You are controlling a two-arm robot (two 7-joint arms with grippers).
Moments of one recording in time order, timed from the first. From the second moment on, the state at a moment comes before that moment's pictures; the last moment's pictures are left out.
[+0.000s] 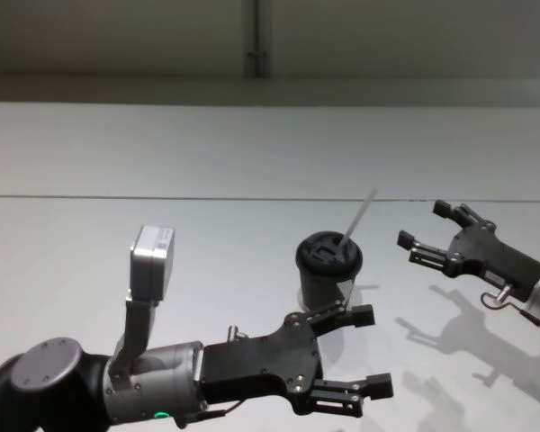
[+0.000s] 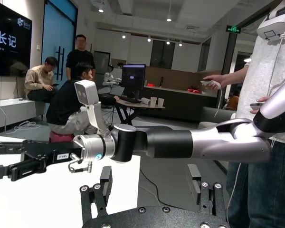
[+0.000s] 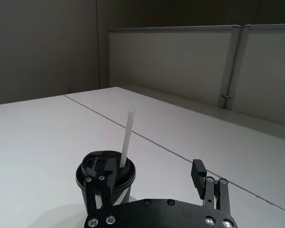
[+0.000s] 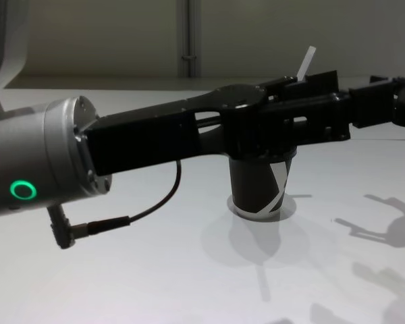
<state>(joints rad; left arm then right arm) -0.29 0.48 0.53 -1.52 -0.76 0.02 -1.08 0.41 0.44 -0.34 -1.13 0.55 -0.17 0.71</state>
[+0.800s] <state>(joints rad) -0.29 0.48 0.53 -1.52 -0.76 0.02 -1.08 0.24 0.48 -0.25 -1.31 0.49 -0.16 0.48</state>
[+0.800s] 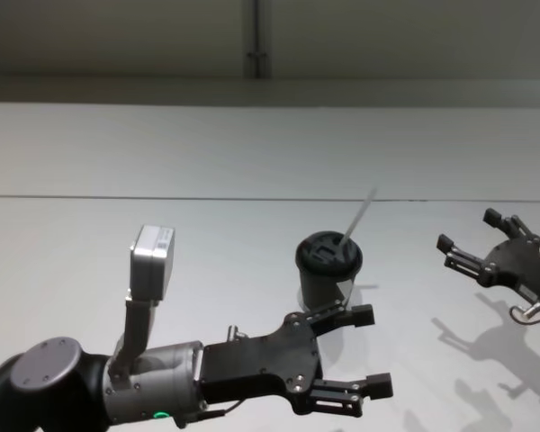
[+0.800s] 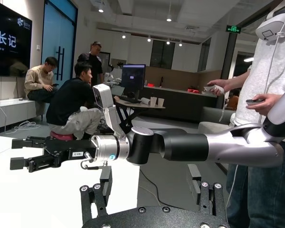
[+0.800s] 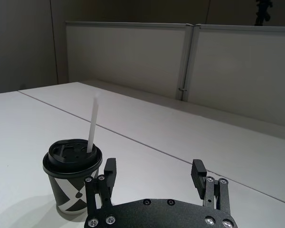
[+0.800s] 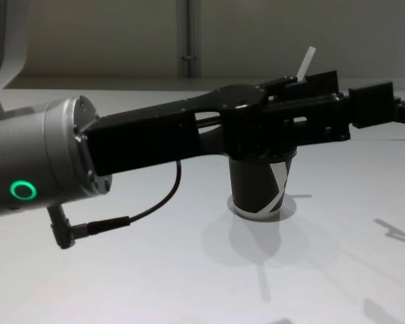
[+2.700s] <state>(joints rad) -0.24 0.55 0.48 -1.45 -0.46 -0.06 -0.43 0.20 0.60 -0.45 -1.41 0.25 -0.12 -0.03</state>
